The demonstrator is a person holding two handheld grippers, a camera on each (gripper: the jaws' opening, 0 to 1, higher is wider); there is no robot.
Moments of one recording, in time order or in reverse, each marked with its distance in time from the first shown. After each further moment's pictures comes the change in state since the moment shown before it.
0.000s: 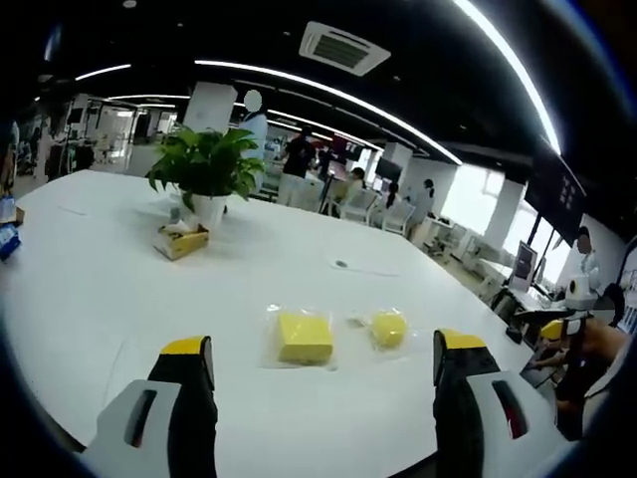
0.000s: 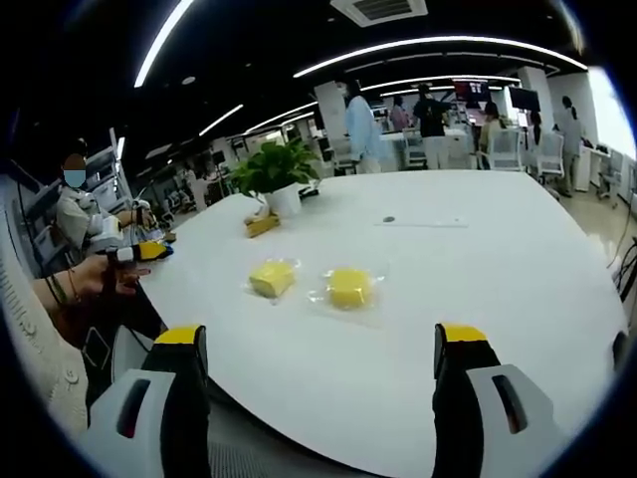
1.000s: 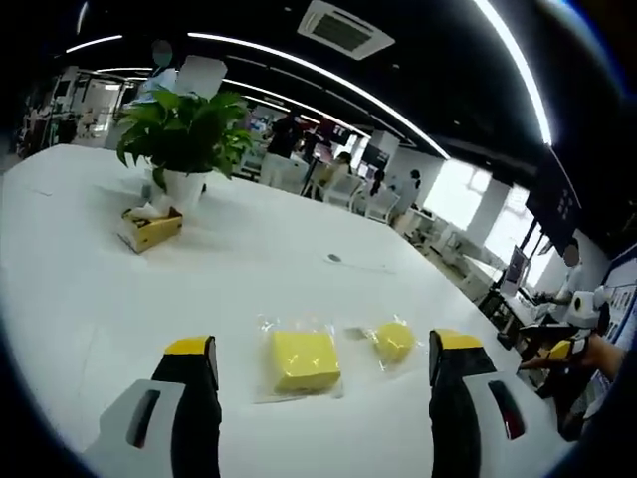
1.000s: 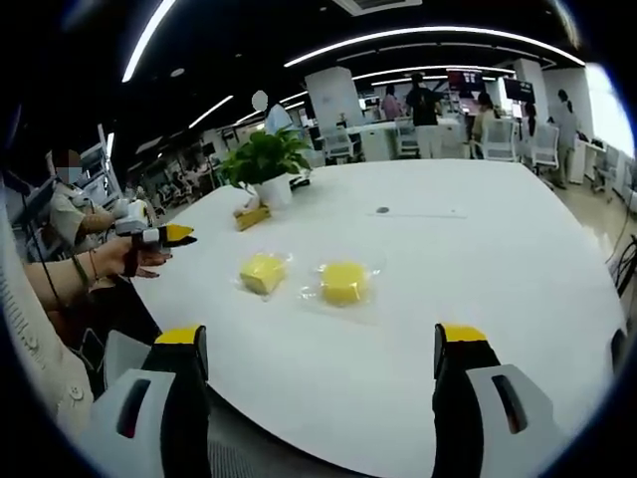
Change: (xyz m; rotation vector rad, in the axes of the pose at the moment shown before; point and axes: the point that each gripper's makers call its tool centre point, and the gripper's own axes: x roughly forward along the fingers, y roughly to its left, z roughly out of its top) left arm 0.093 0.037 0.008 -0.058 0.086 -0.106; right arm 0.020 -0.002 0.002 0.021 0.052 -0.040
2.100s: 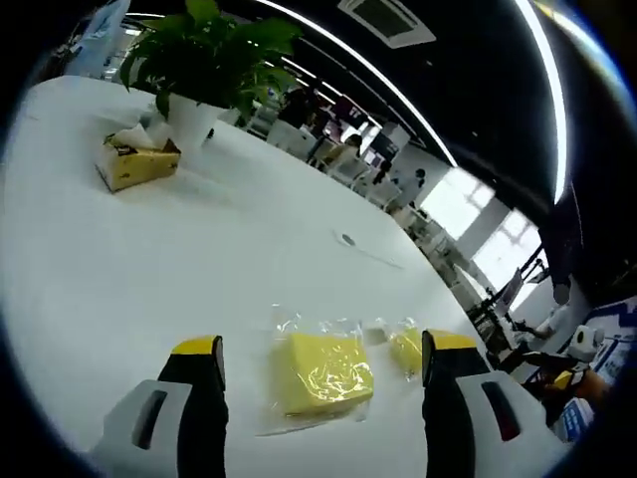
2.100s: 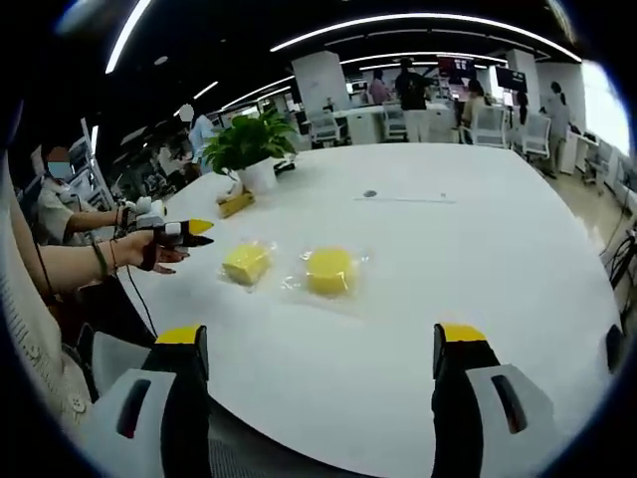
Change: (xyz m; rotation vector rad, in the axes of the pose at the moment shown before) left arm 0.078 0.043 -0.030 -0.198 0.098 -0.049; right arm 0.019 -0.016 -0.006 0.020 0.075 -0.058
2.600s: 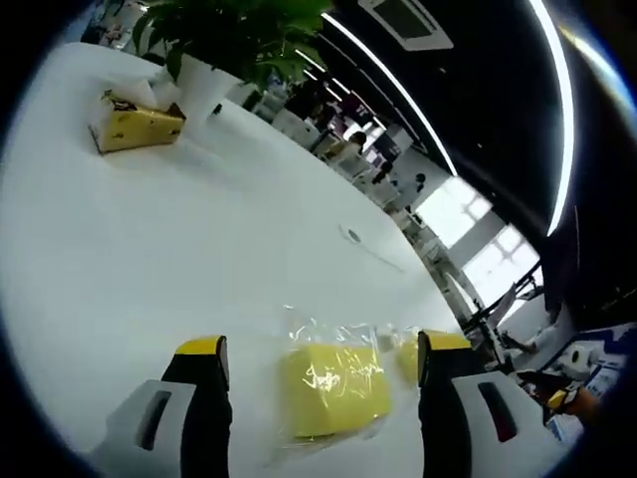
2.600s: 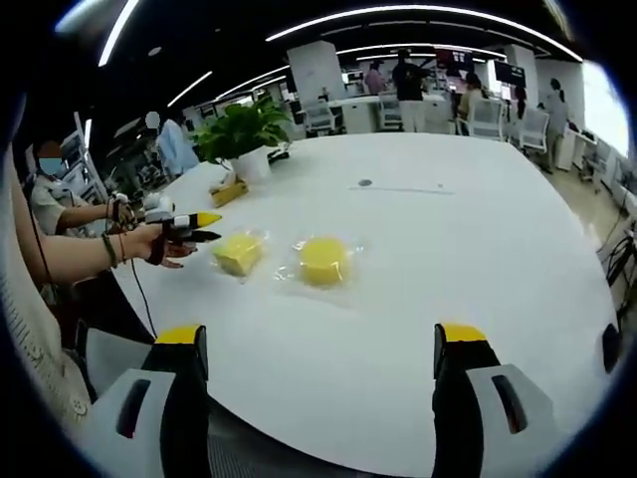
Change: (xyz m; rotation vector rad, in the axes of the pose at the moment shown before) left arm 0.040 0.036 -0.004 -0.113 0.016 -0.048; right arm 0.010 -0.003 -0.007 -0.002 0.053 -0.025
